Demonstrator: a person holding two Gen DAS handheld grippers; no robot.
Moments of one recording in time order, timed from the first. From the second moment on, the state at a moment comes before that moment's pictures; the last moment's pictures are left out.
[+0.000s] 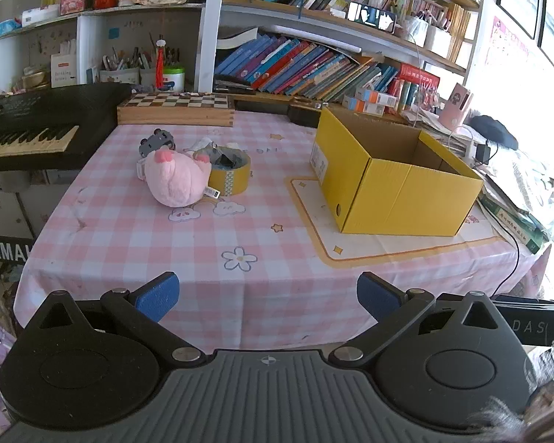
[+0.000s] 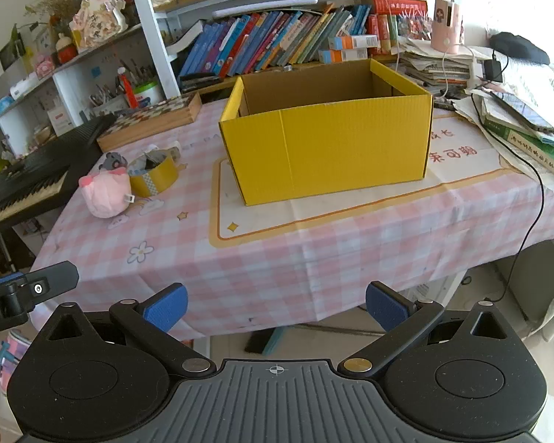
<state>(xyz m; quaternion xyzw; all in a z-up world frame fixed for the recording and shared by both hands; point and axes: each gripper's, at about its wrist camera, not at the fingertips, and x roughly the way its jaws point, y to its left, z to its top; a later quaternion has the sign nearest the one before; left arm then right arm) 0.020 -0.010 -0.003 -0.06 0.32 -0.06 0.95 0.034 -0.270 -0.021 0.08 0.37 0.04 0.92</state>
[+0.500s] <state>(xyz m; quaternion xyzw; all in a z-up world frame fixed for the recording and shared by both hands) 0.019 -0.004 -0.006 -0.06 0.33 -0.06 0.94 0.032 -0.269 -0.023 0.08 0.38 0.04 0.92</state>
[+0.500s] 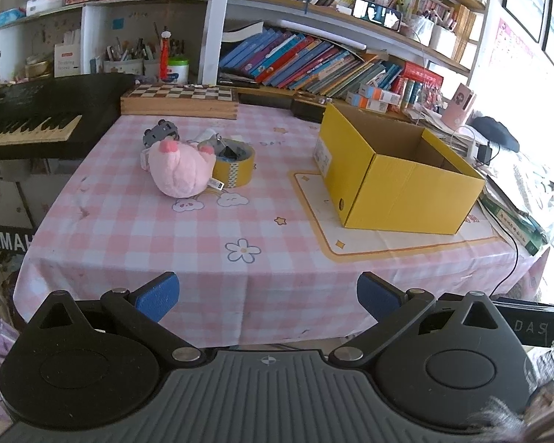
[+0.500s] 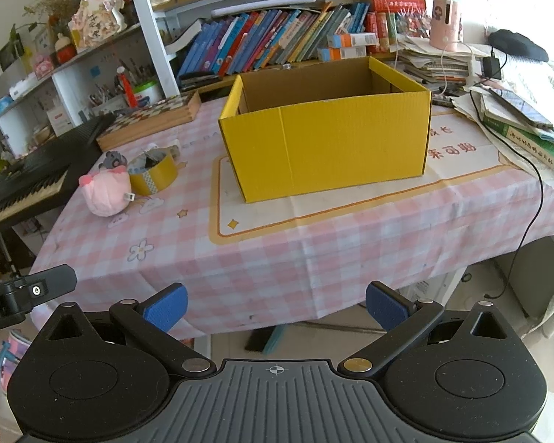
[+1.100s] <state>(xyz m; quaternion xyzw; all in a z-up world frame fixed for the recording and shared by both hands) 0.016 -0.004 -0.002 -0.06 0.32 -0.07 0.94 0.028 -0.262 -0.017 0.08 0.37 0.05 0.92</state>
